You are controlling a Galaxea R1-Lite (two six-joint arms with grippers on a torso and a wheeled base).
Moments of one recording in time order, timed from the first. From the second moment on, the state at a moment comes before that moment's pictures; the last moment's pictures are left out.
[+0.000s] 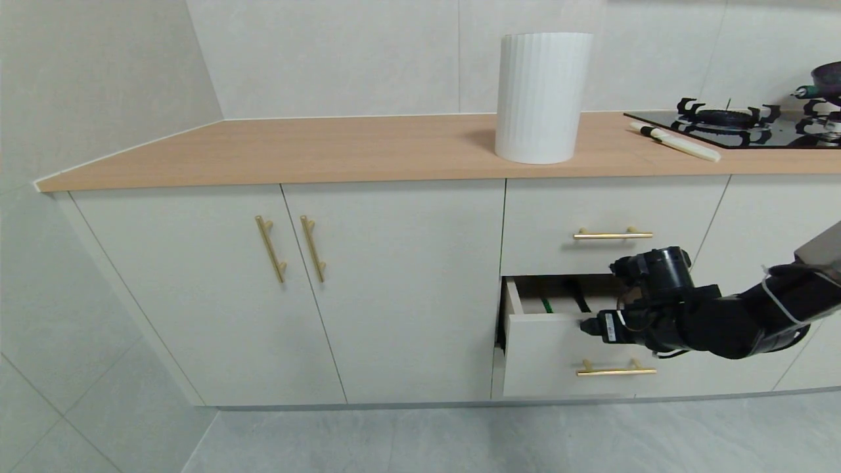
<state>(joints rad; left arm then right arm) 0.00 0.00 0.00 0.00 -0.01 0.01 0.23 2.08 -0.97 -0.37 -0.16 0.16</state>
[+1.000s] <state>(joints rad) 0.00 0.00 0.00 0.00 -0.01 0.01 0.16 2.37 -1.17 -0.70 -0.24 0.21</state>
